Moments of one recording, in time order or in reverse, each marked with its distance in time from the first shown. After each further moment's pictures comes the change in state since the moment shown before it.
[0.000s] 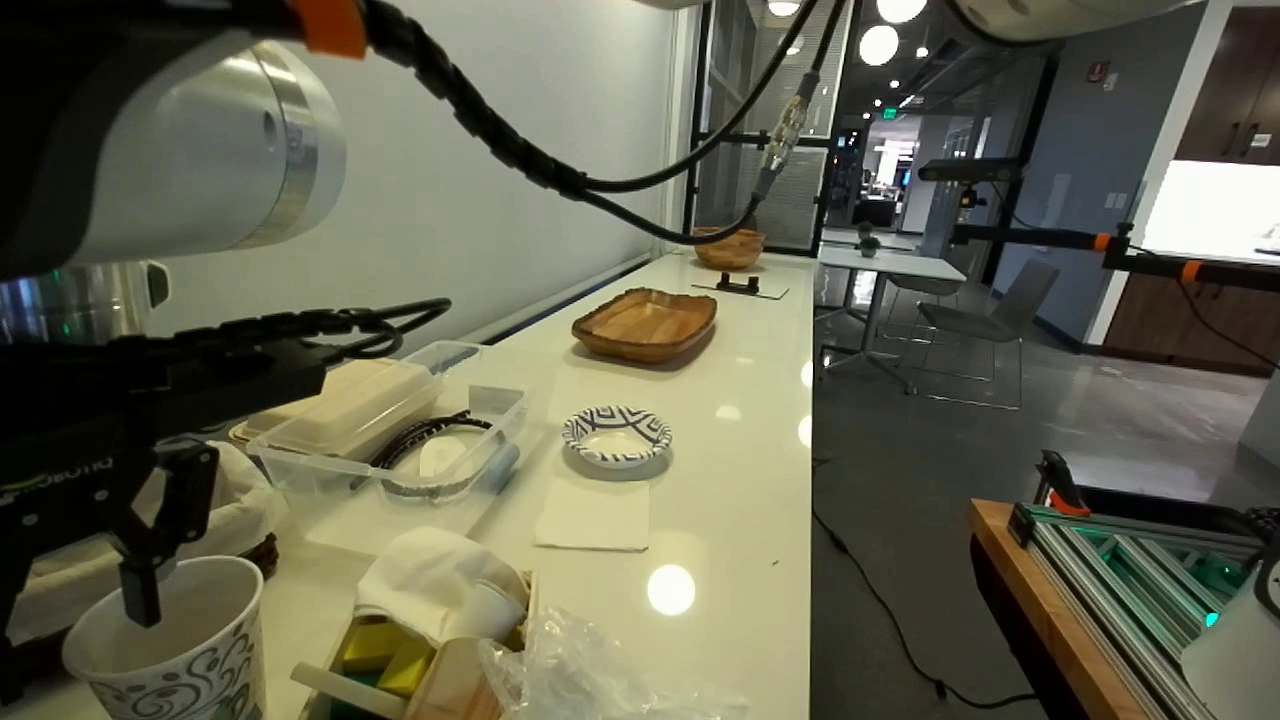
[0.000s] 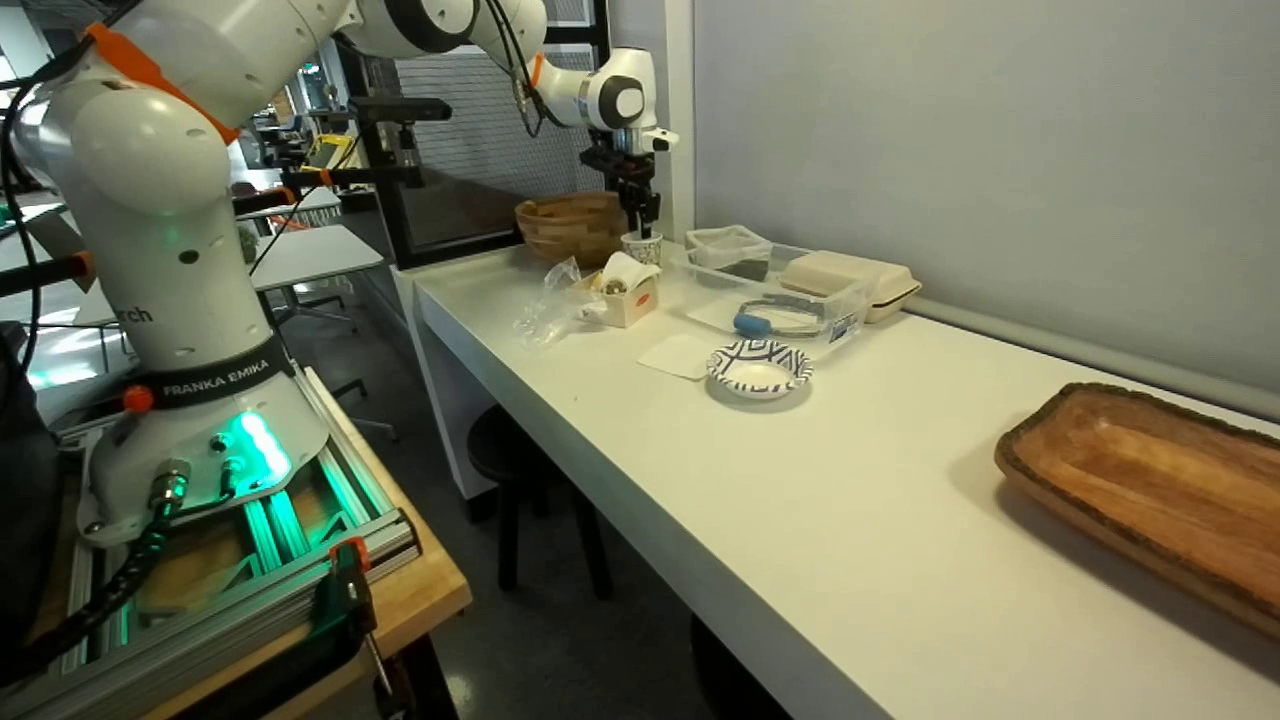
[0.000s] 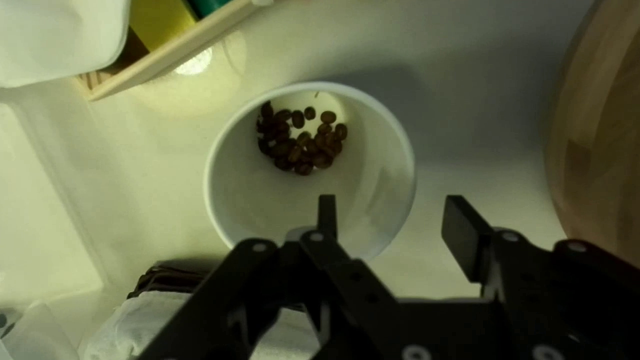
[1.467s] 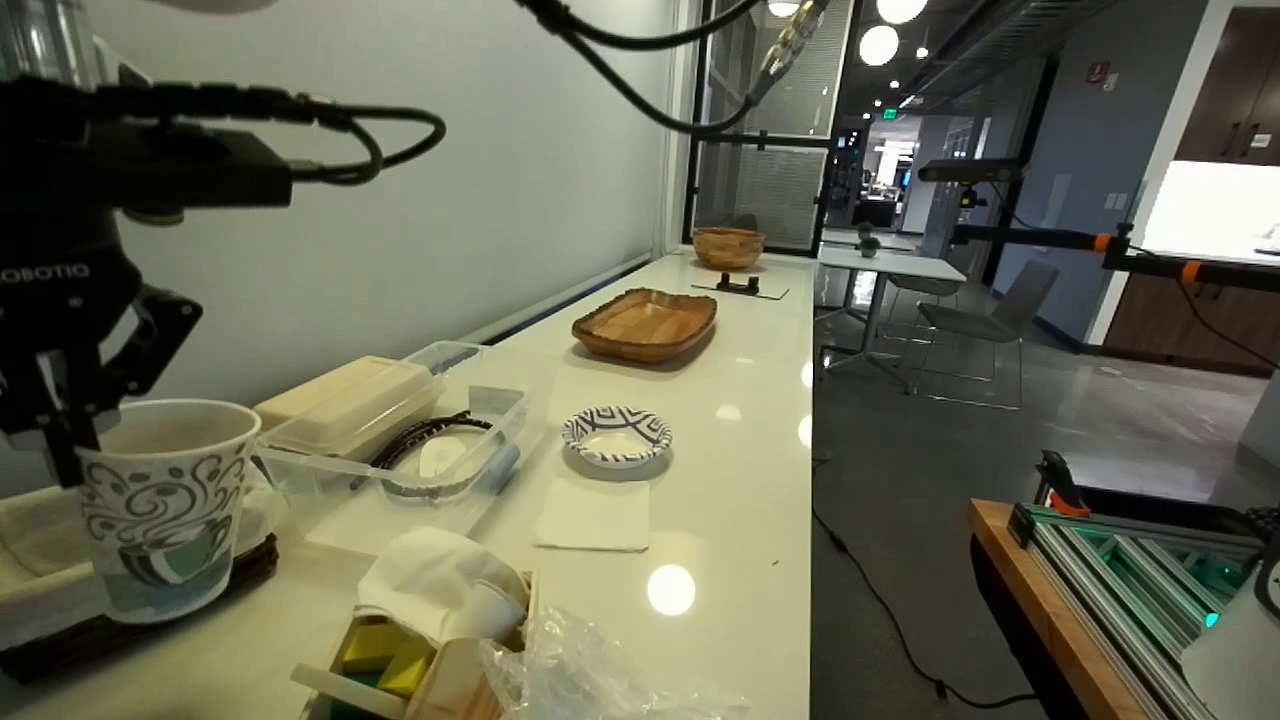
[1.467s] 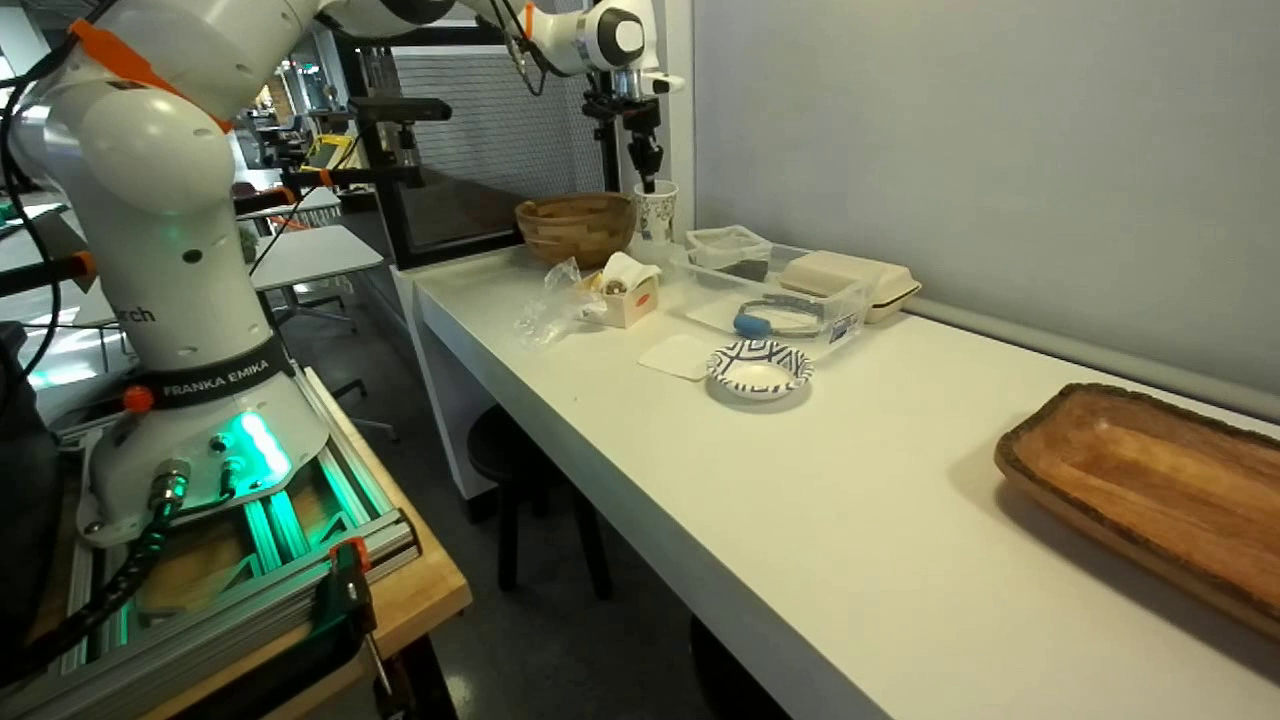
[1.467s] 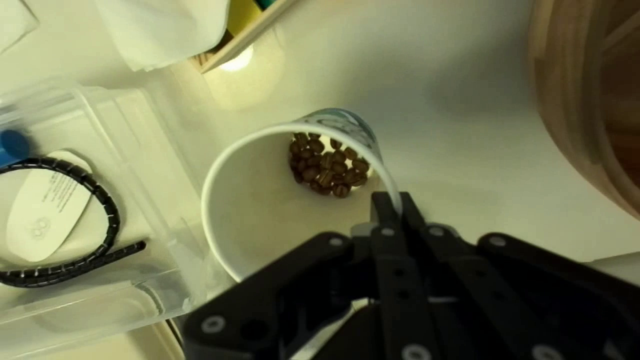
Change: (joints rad) arm 0.038 -0.098 -0.079 0.089 -0.042 -0.195 0.148
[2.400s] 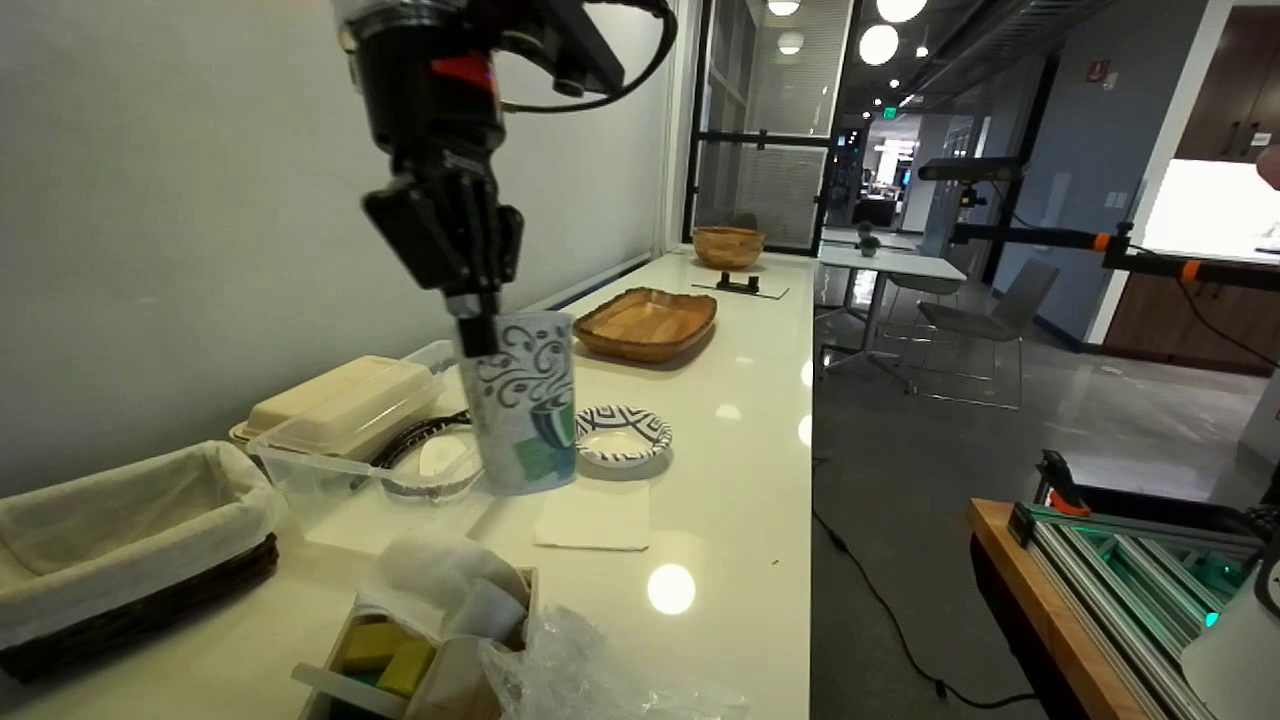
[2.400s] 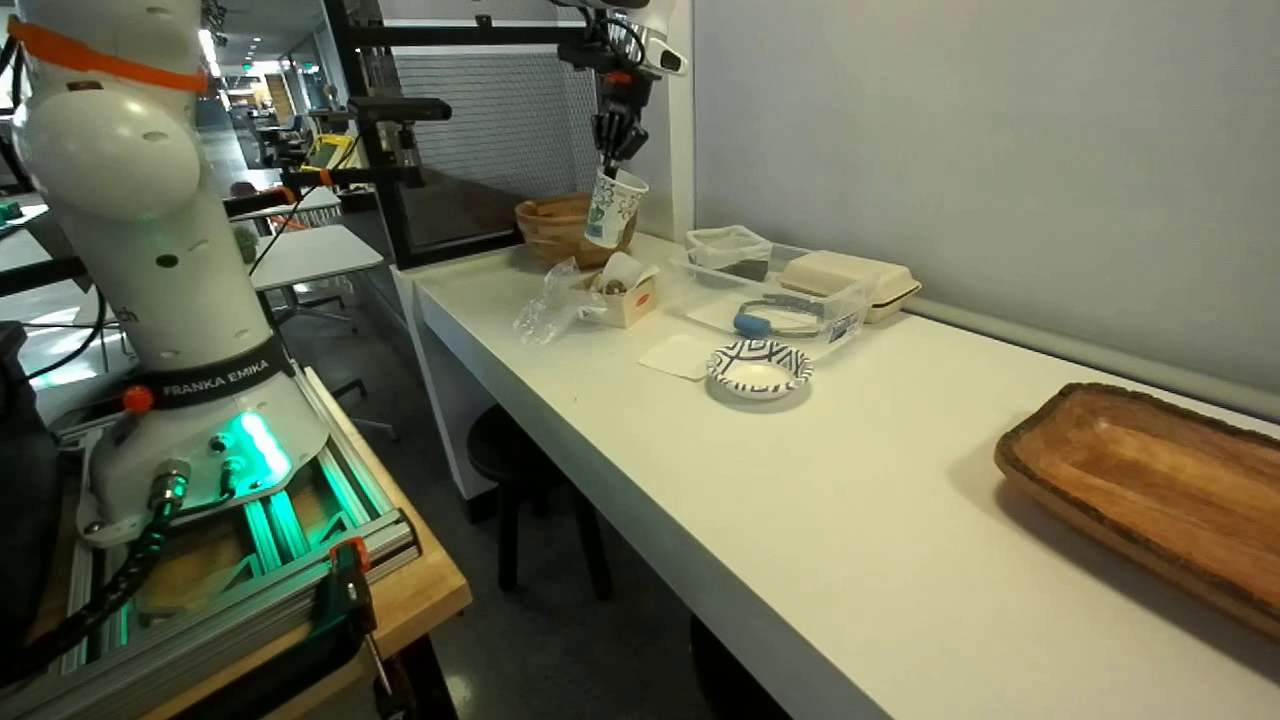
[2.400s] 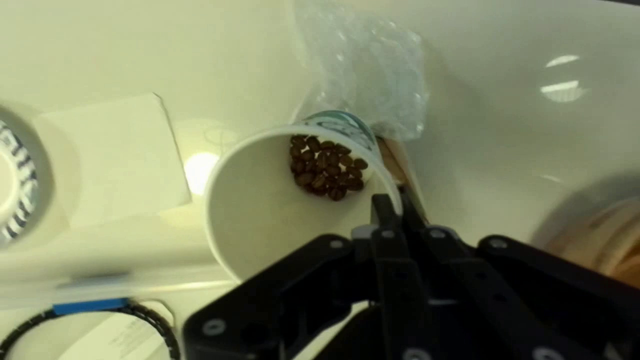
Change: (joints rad) arm -0.255 -0.484 0.085 -0.602 0.153 -0.199 -0.542
